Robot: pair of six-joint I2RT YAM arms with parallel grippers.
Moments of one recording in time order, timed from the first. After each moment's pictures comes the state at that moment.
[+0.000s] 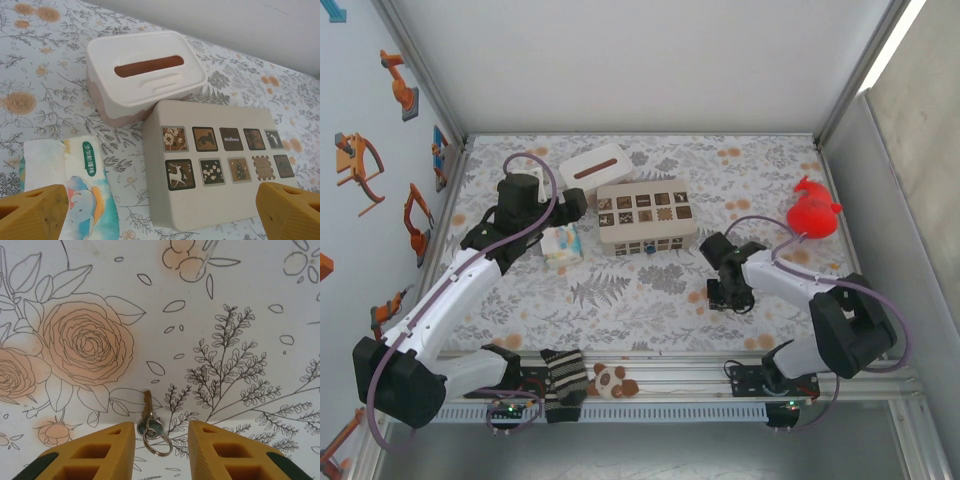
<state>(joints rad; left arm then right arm) -0.45 1.15 0.99 -0.40 -0.07 -0.50 0.56 1.42 0.73 -0.86 0.00 0.55</state>
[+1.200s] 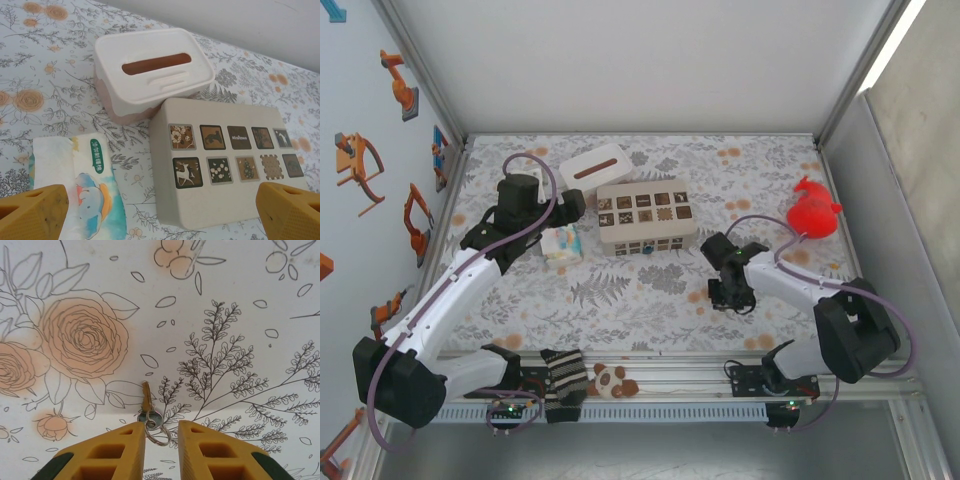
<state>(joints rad) -0.44 1.15 0.99 -0.41 -0.09 -0.49 0.57 1.39 0.73 -0.88 0.02 0.56</state>
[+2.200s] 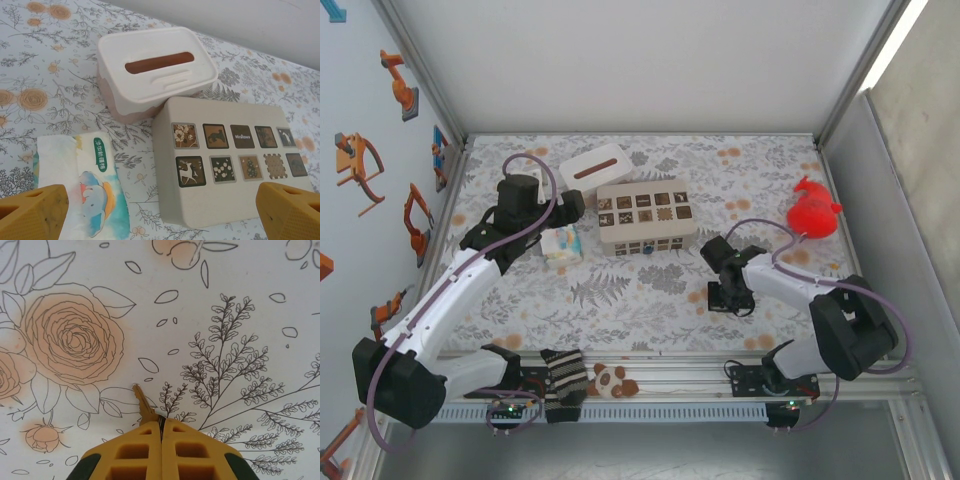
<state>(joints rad) -0.44 1.15 0.99 -0.42 -0.10 -0.49 0.57 1.41 0.69 -0.83 0.00 0.58</state>
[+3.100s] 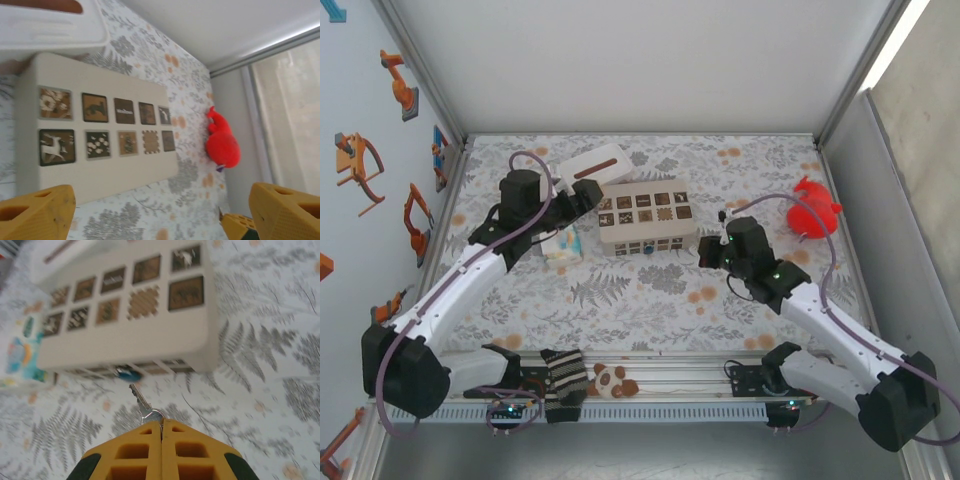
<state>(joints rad) -0.44 1.21 0.96 -0.18 0.37 -0.87 0.58 0.98 0.69 -0.30 0.00 0.56</state>
